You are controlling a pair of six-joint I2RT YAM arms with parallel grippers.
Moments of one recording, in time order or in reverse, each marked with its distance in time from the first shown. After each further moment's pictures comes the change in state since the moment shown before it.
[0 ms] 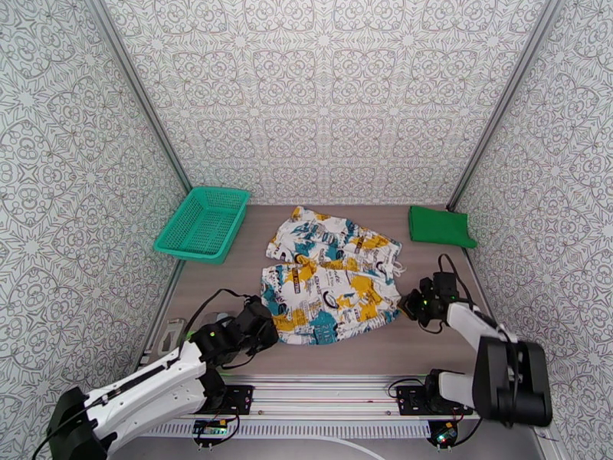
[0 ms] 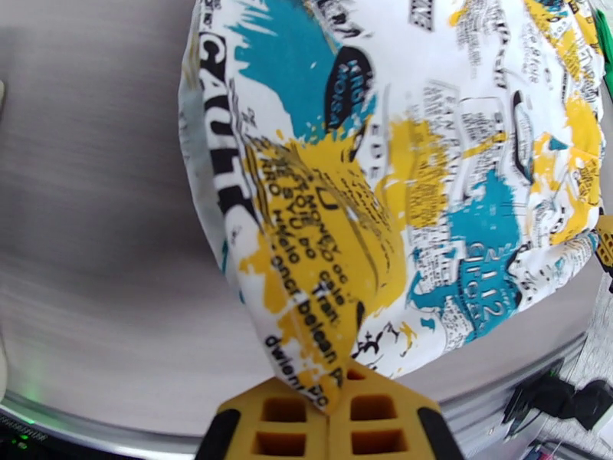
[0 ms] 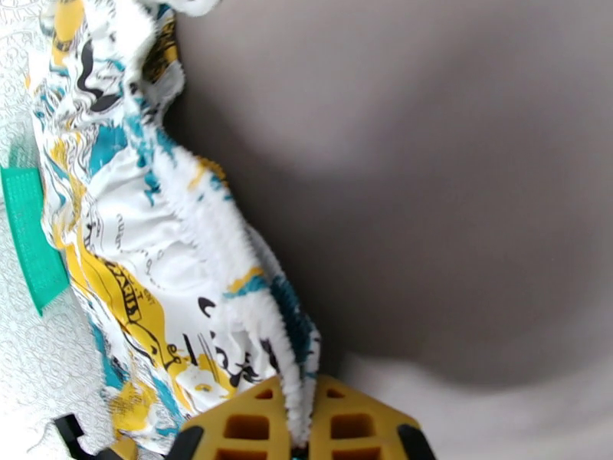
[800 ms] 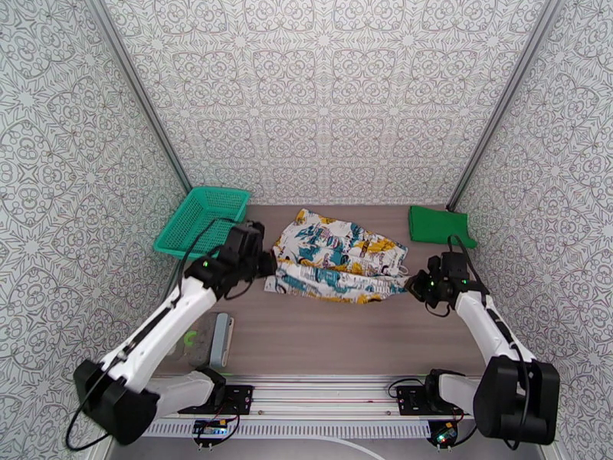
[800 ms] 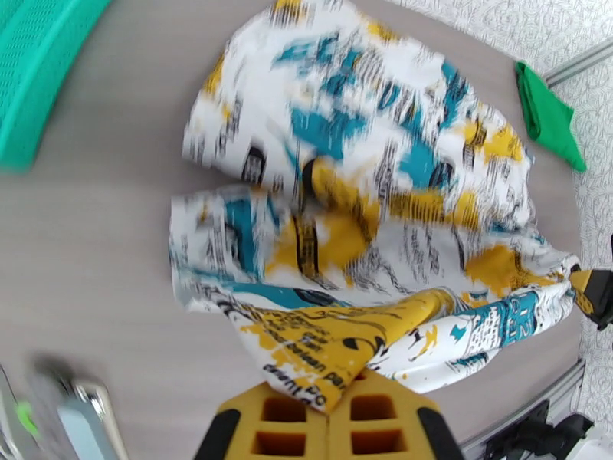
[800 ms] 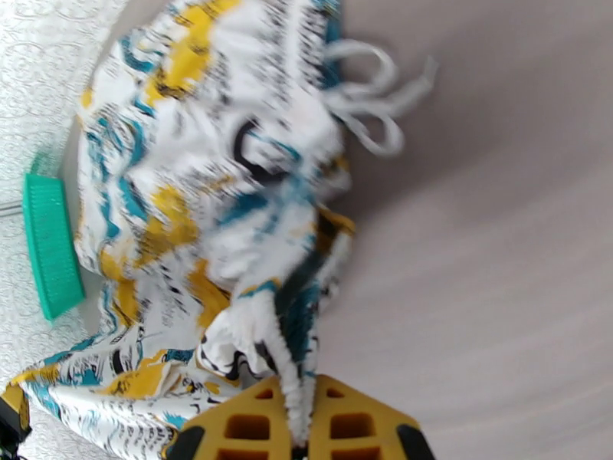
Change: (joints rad) left arm 0.437 0.523 0.761 -0.018 0.127 0.617; right arm 0.003 0.068 0.336 -0.117 0.040 -0.020
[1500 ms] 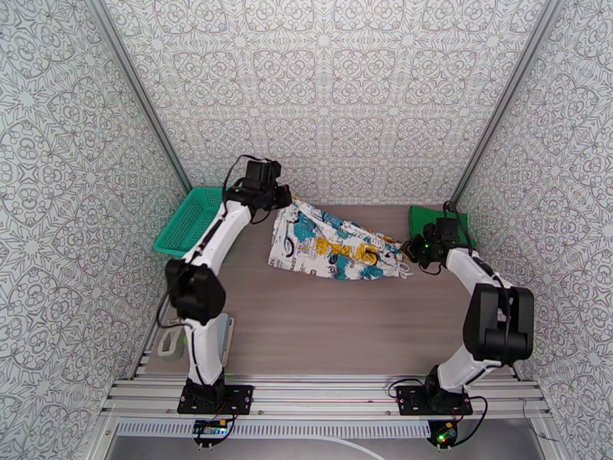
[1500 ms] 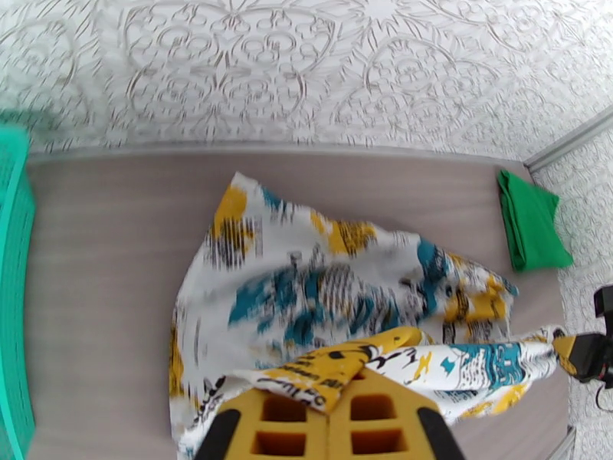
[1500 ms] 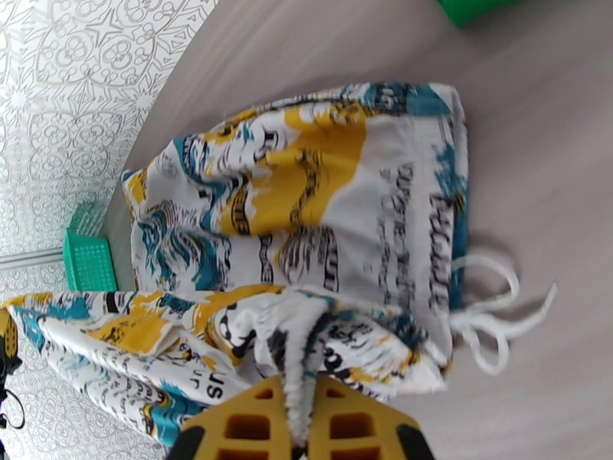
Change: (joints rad) left arm 0.145 0.808 0.887 0.053 0.150 0.133; right arm 0.003 0.450 0.360 0.185 -0.047 0.087
